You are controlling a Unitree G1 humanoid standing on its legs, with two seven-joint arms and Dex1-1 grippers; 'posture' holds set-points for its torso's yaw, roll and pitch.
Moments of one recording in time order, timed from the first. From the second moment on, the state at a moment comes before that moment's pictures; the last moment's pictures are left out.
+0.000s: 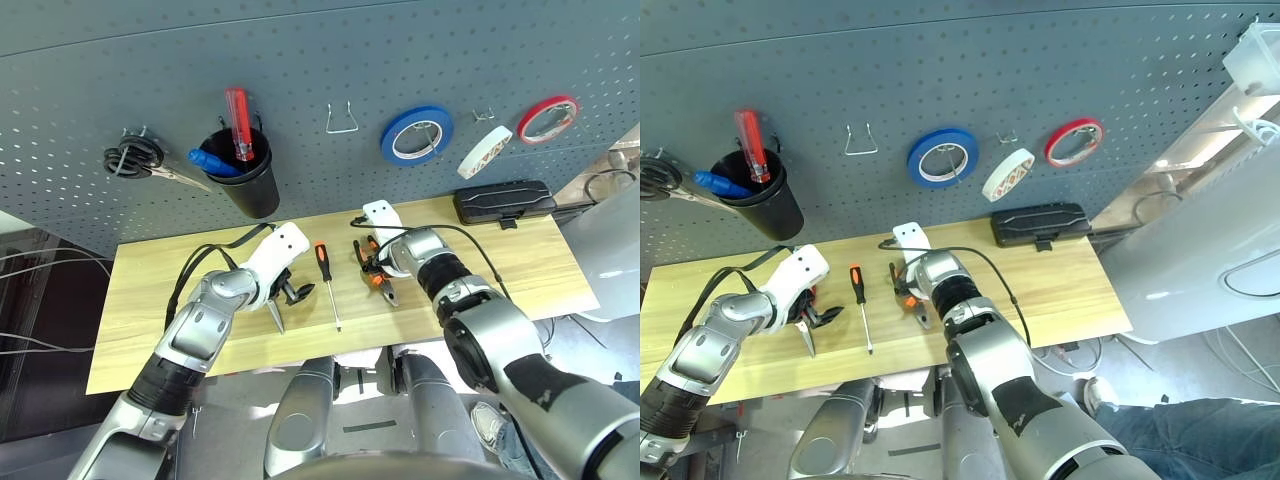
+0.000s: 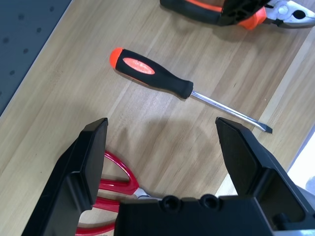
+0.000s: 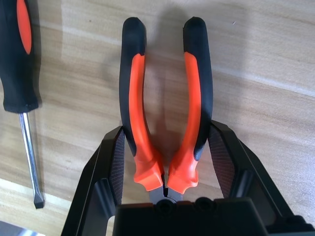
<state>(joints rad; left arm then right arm) -0.23 0.54 -0.24 -0.11 0.09 0.65 -0.66 -0.94 0.06 0.14 1.06 -0.04 0.82 0.25</state>
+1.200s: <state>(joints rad) -0.24 0.42 0.00 -0.23 -0.25 0.01 -0.68 -0.80 -0.17 0.06 -0.16 0.20 0.59 0.58</state>
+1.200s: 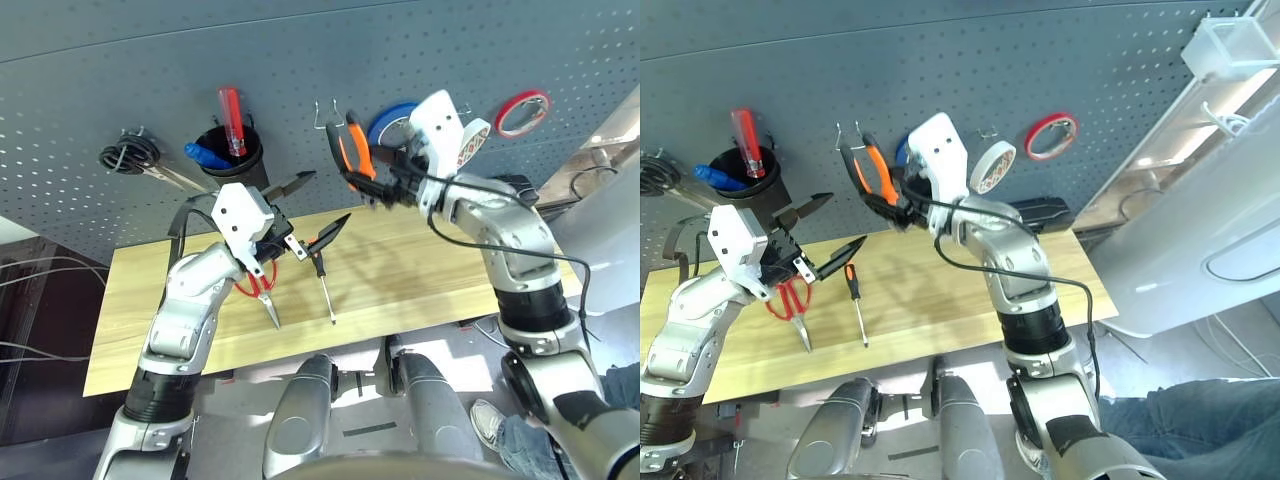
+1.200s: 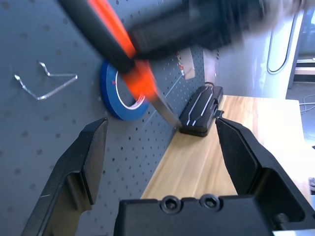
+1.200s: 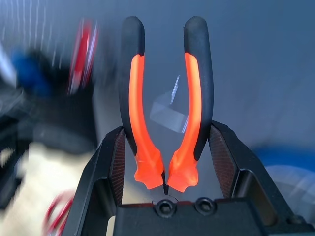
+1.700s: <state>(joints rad) -0.32 0.39 -0.01 -0.19 -0.24 -0.02 -0.66 -0.96 -0.04 0.03 0.07 0.22 0.27 0.49</state>
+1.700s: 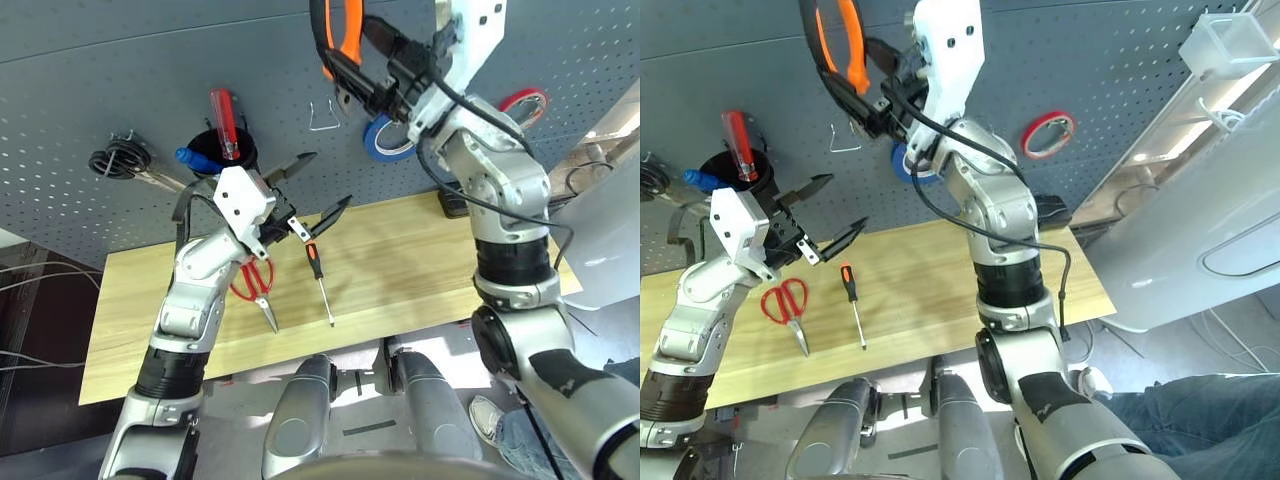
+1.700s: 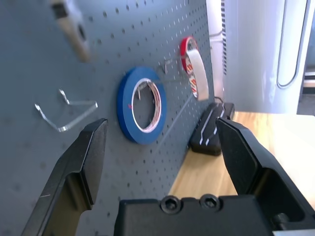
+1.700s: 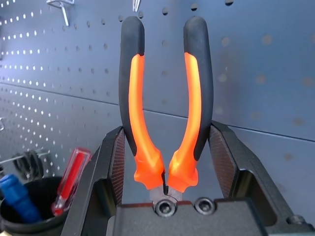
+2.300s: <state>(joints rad) -0.33 0.38 -0.02 -0.20 -0.22 -0.02 -0.63 -0.88 0.00 0.07 0.31 0.15 0.01 0.48</state>
